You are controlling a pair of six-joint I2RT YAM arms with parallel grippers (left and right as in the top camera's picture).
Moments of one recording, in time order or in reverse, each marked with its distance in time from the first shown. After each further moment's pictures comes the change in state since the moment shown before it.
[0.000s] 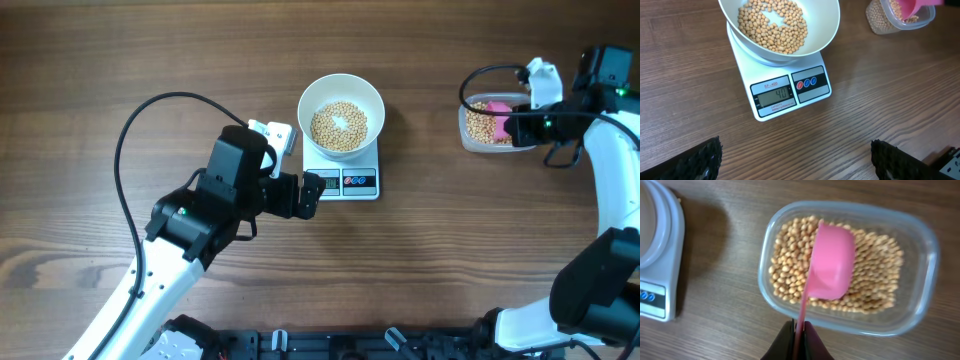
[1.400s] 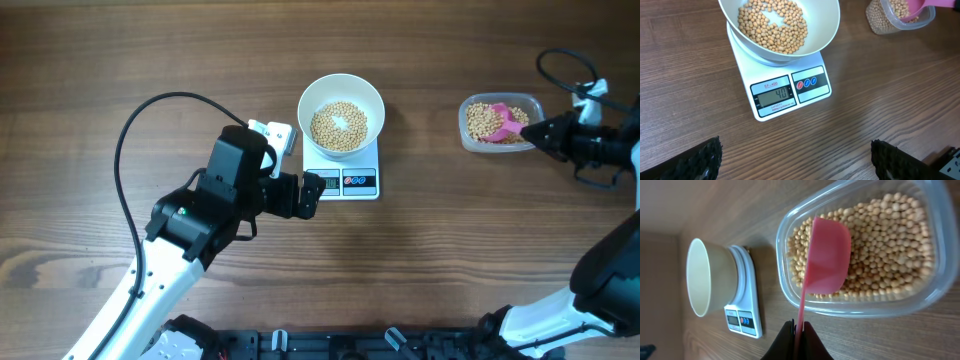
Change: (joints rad) left arm 0.000 0.000 0.000 0.000 0.000 0.000; right arm -0.293 0.105 -0.023 -0.034 -0.490 0.191
